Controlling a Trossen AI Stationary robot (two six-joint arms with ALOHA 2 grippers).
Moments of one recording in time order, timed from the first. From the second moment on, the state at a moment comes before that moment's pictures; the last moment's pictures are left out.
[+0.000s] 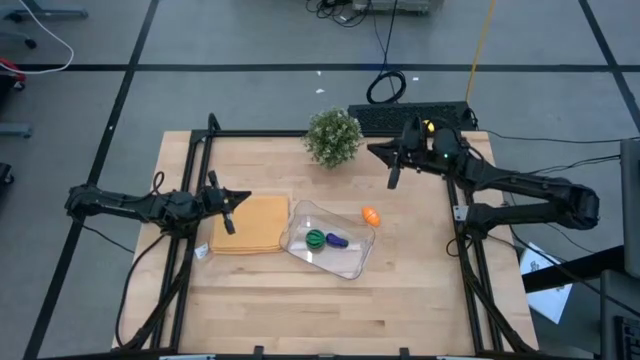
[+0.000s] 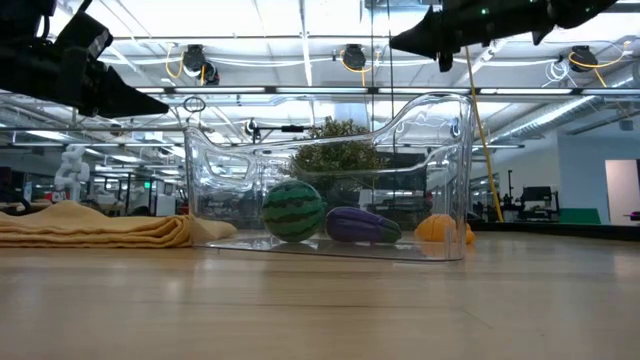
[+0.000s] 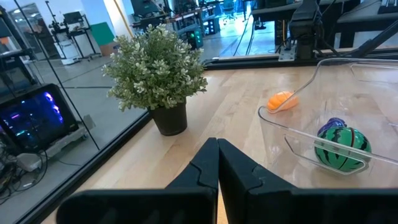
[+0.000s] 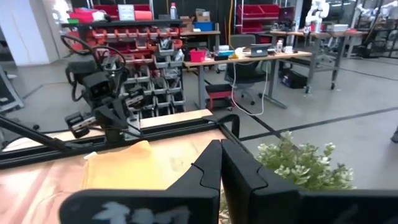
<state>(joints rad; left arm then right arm) -0.13 0.24 0.11 -0.02 -0.52 0.09 -0.41 0.99 0.70 0.25 -0.11 0.03</state>
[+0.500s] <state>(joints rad) -0.14 0.24 0.11 -0.03 -0.52 0.10 -0.40 1.00 0.84 0.13 -0.16 -0.02</state>
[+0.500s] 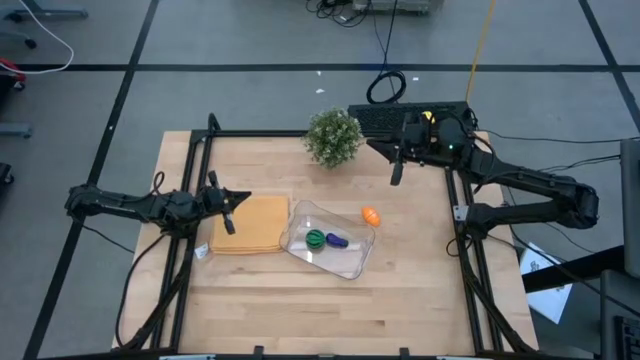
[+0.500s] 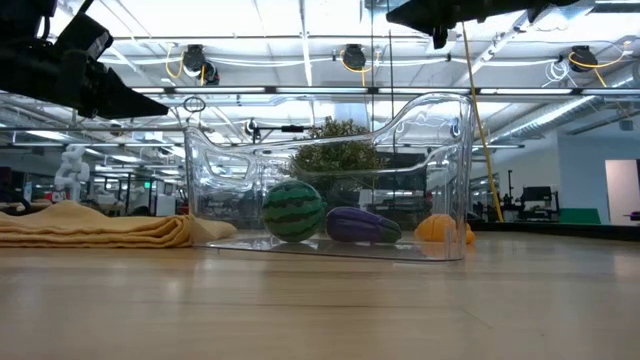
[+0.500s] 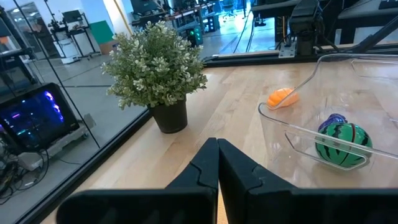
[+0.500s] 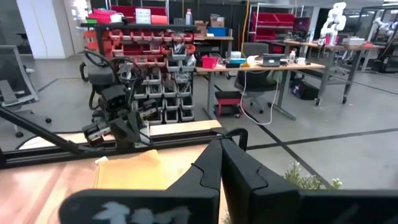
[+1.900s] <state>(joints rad) -0.13 0.24 0.11 -0.03 -0.52 0.09 -0.41 1.40 1.42 -0.92 -0.15 0.07</state>
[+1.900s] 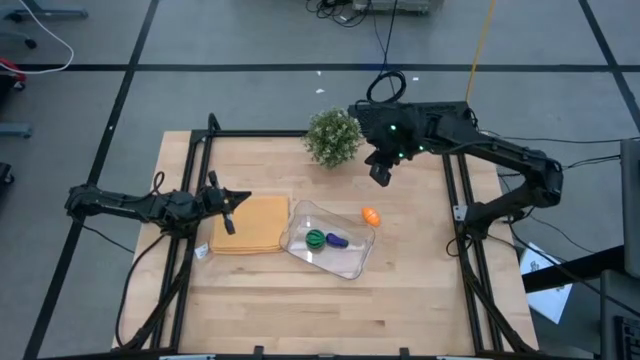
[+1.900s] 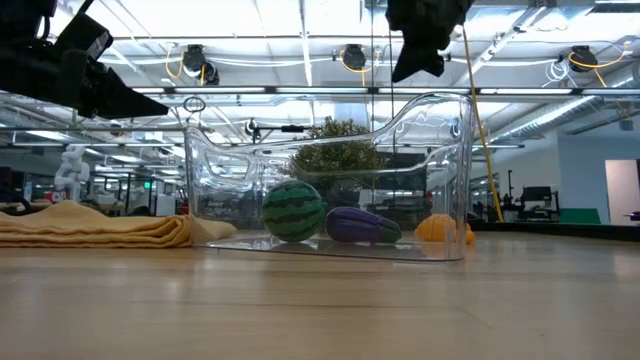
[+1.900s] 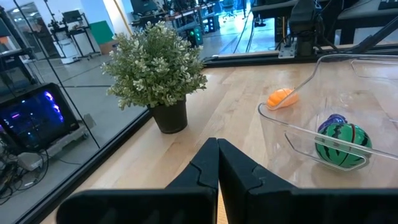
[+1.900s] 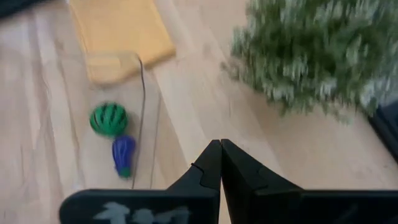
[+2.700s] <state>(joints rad) -0.14 0.24 0.11 -0.03 -0.51 0.10 -0.39 1.51 1.64 -1.28 -0.13 0.07</state>
